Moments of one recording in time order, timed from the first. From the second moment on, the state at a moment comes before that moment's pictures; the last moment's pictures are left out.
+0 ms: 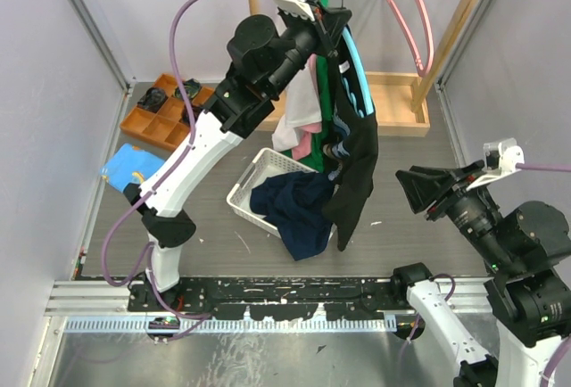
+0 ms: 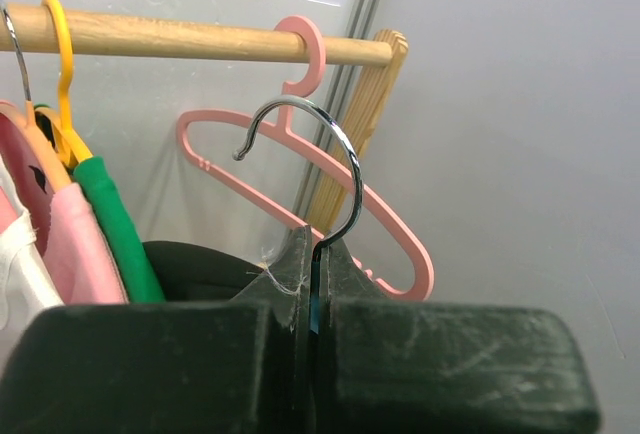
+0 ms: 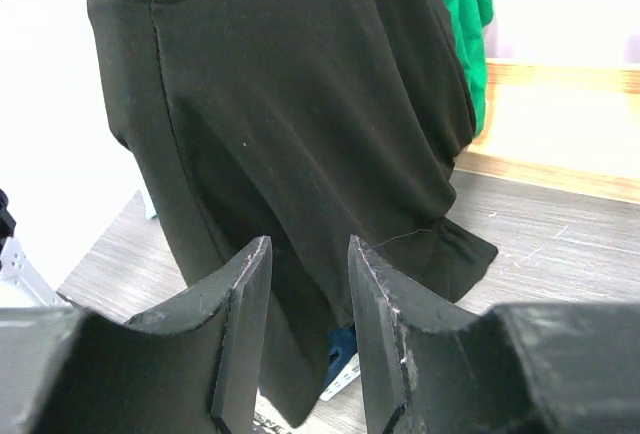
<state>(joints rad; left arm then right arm) -0.90 1.96 2.48 -0.18 -0.19 -0.24 0.21 0.54 1.42 -0.88 -0.24 0.32</state>
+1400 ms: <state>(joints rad) -0.99 2.08 2.51 -0.18 -0.36 -0.13 0.21 0.59 1.41 -0.94 -0.25 0.26</state>
